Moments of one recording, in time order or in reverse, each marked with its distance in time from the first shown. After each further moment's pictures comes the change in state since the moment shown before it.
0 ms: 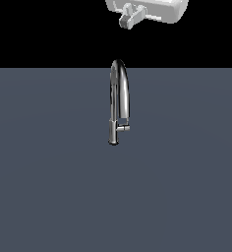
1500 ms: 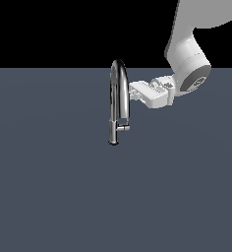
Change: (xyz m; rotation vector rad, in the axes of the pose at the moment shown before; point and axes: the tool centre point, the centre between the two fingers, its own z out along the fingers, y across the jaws) arm 0.203 0.012 0.088 0.459 -0.549 0.450
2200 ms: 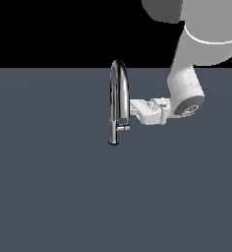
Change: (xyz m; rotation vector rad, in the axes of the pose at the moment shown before) arm 0.058 -0.003 0.014 0.121 -0.141 0.120
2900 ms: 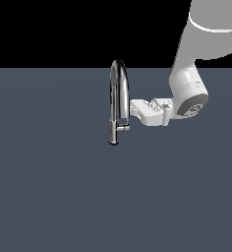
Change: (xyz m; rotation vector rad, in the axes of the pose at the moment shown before) arm -0.004 0.016 0.000 0.003 -0.002 0.001
